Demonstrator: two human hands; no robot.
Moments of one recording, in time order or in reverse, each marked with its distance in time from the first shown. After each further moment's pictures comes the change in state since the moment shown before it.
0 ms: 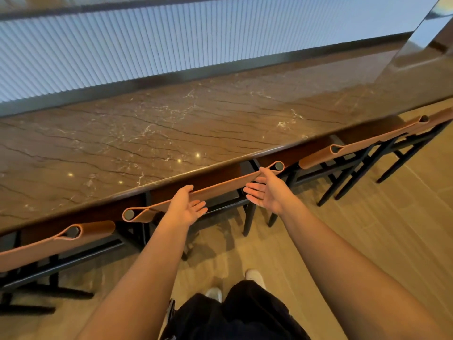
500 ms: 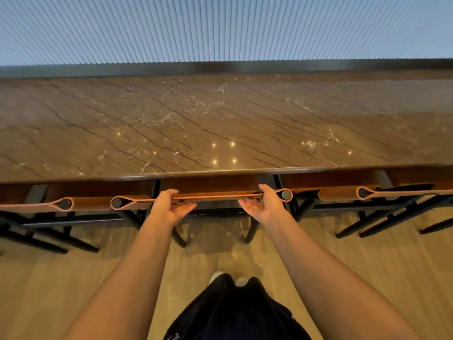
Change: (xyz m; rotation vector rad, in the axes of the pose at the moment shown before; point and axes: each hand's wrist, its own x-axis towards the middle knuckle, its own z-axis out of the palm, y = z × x) left_hand 0.032 0.000 0.007 -0.384 0.195 0.072; right_hand 0.071 -0.035 0.001 0.186 0.060 0.235
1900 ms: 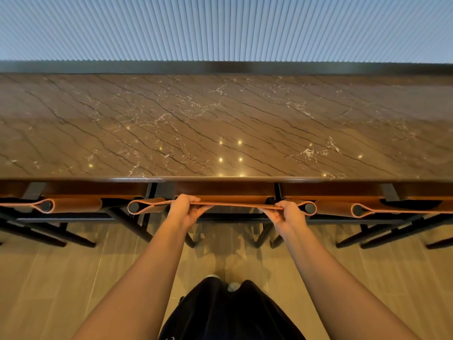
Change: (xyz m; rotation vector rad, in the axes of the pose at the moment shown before) left_hand 0.013 -0.047 0.054 0.120 -0.029 0.094; right_hand 0.018 -0.061 -0.051 0.093 0.095 -0.118
